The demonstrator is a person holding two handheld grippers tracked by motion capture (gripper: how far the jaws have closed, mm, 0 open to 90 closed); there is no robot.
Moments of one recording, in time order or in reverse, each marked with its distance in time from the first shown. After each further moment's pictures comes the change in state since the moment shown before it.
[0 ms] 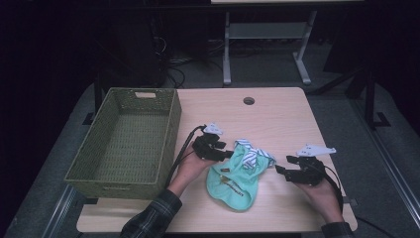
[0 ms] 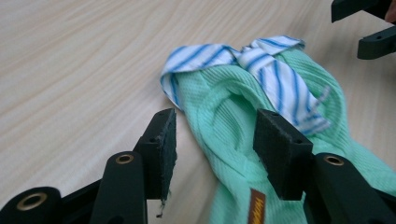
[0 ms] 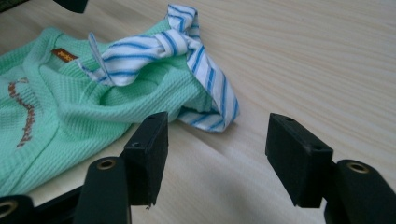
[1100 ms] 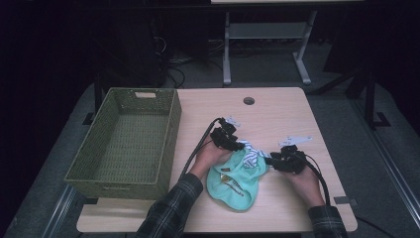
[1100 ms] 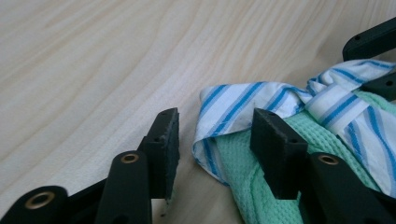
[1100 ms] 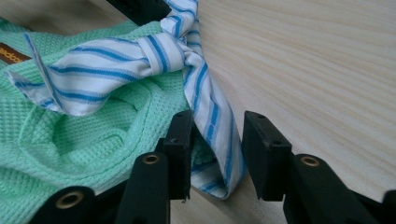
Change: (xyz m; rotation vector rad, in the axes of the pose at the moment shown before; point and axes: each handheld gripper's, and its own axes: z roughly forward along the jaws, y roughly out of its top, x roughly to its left) left arm 0.023 0.026 0.071 0.111 0.012 0.023; right arm -0.009 0.015 0.059 0.094 0.040 0.006
